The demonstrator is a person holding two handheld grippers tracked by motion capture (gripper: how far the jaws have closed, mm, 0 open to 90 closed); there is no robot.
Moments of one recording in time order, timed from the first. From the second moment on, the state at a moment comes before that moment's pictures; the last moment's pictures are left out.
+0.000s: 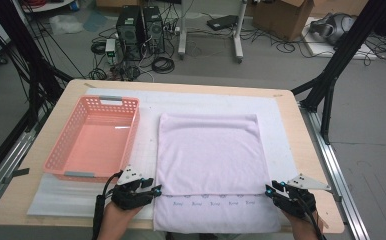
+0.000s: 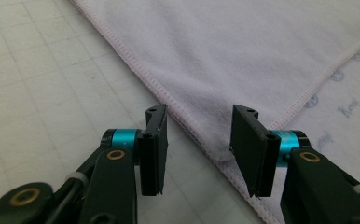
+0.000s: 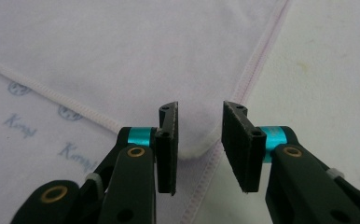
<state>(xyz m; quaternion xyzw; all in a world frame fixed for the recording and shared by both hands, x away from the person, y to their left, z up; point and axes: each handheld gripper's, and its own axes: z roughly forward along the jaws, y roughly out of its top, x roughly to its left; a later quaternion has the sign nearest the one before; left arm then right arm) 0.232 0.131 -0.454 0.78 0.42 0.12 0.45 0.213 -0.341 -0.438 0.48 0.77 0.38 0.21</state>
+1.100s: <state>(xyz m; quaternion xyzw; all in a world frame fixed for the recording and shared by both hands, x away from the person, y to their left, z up) 0.208 0.125 -0.454 0.76 0.43 0.18 0.45 0.204 -0.330 -0.449 0.49 0.76 0.37 0.22</state>
